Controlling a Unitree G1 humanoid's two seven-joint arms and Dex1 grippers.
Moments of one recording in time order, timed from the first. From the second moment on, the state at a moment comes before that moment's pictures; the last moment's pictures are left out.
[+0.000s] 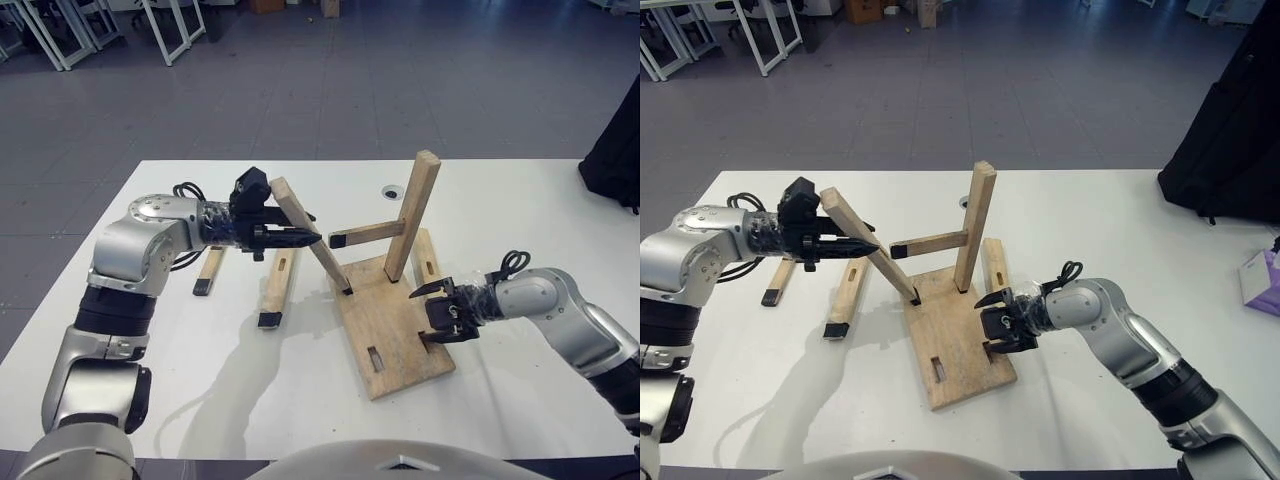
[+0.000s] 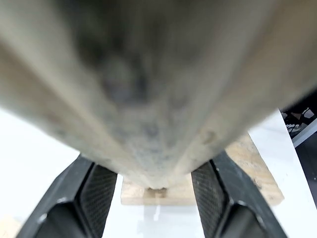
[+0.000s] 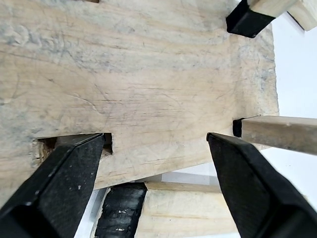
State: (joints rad) left arm -0.58 0.69 -0.15 0.11 -0.54 0.67 -1.16; right arm -0.27 -0.85 0.49 -0.25 -0.16 0.13 1.12
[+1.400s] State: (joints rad) left arm -0.57 0.56 -0.20 0.19 -0.52 0.54 -1.06; right arm -0.51 -0.43 0.16 -0.37 0.12 0.33 0.73
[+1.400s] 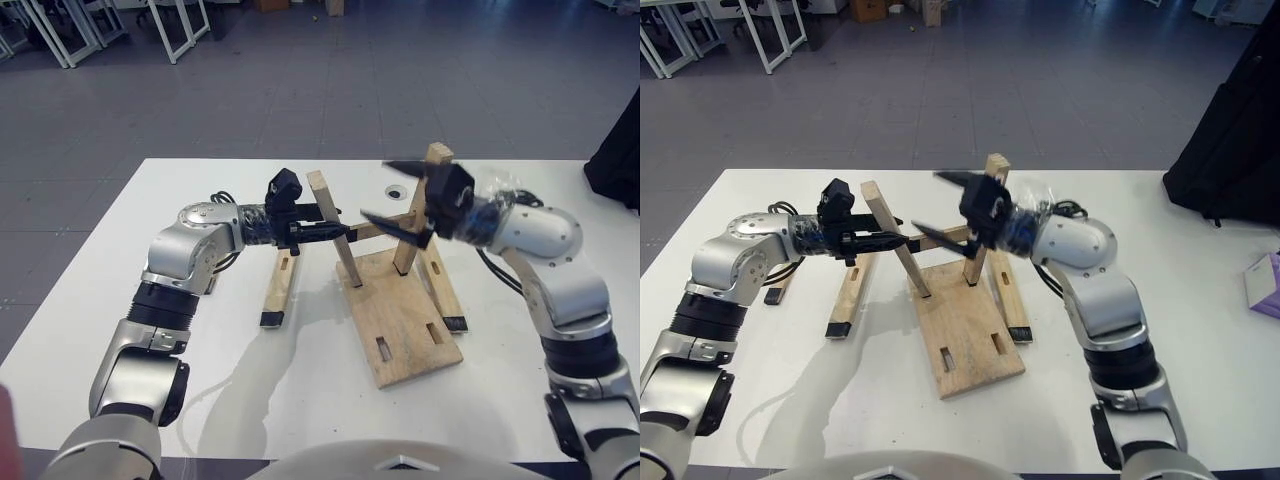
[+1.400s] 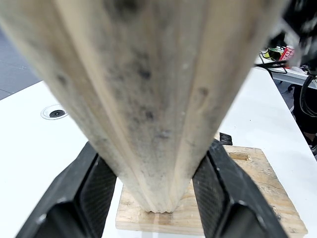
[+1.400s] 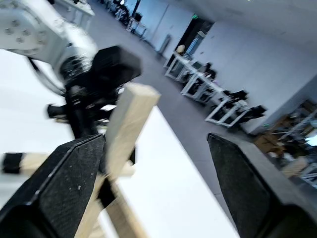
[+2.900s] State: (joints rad) left arm -0.56 0.57 -0.21 0.14 -0.53 0.54 -1.04; right arm -0.46 -0.10 -0.02 -0.19 0.13 0.54 0.27
